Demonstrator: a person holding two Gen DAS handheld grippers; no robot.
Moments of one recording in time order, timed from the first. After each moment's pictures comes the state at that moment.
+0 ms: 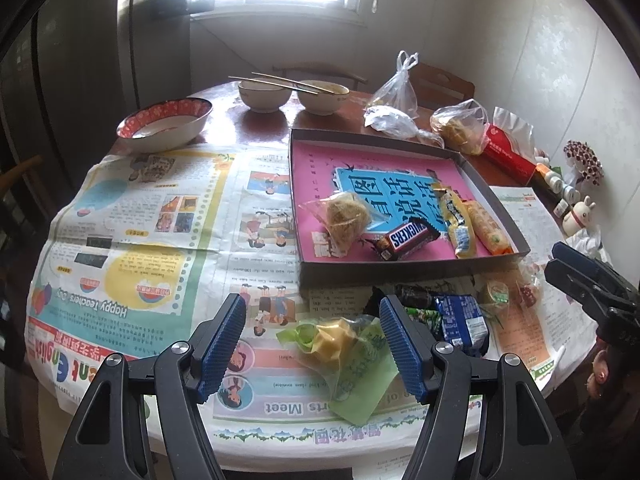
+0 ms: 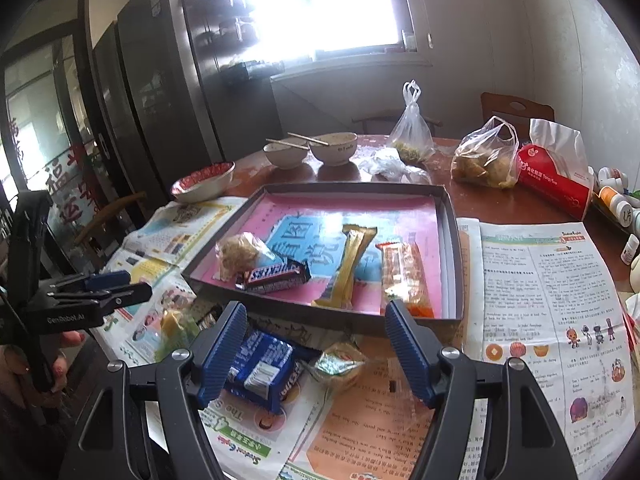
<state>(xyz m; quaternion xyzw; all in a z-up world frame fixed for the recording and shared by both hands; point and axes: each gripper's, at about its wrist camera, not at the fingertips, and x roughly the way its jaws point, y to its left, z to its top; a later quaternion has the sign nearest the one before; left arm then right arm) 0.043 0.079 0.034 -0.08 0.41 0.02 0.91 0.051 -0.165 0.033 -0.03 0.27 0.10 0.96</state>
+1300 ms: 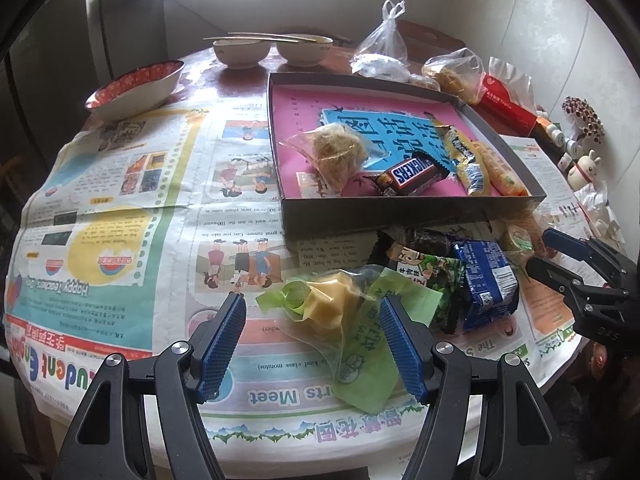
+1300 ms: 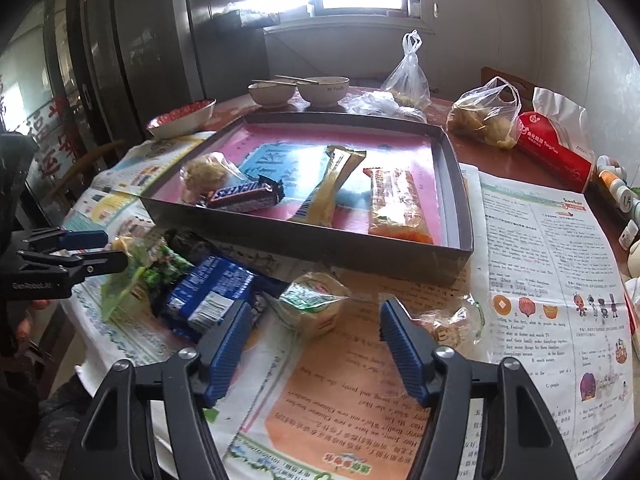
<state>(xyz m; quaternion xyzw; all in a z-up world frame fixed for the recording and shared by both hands) 0.057 0.069 -0.013 -0.06 0.46 -0.01 0.88 0.062 -0.164 -0.024 -0.08 0.33 0.07 0.94</state>
